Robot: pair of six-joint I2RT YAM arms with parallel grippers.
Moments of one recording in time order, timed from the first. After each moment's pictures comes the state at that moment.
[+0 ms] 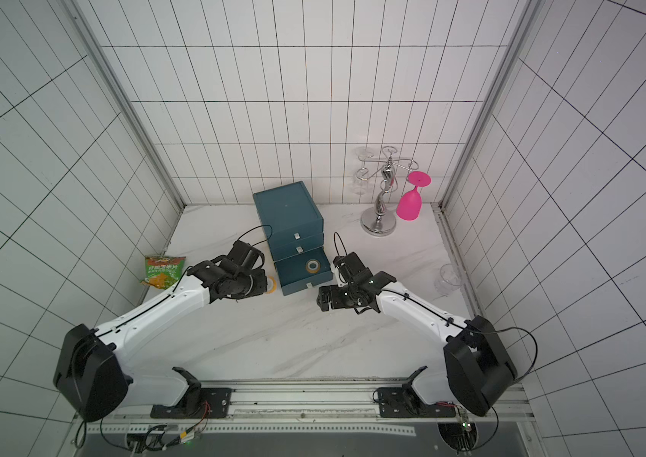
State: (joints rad) left arm -0.56 1.37 1.05 -0.72 -0.03 -0.70; right arm 0.73 1.38 0.90 -0.54 -0.20 0.44
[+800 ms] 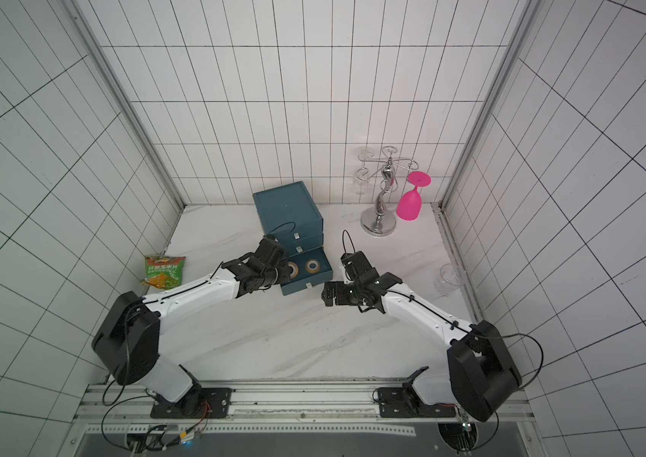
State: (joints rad) left arm -0.65 1.59 1.07 -0.38 -0.17 -0.69; right arm 0.69 1.35 0.87 -0.50 -0.18 0.48
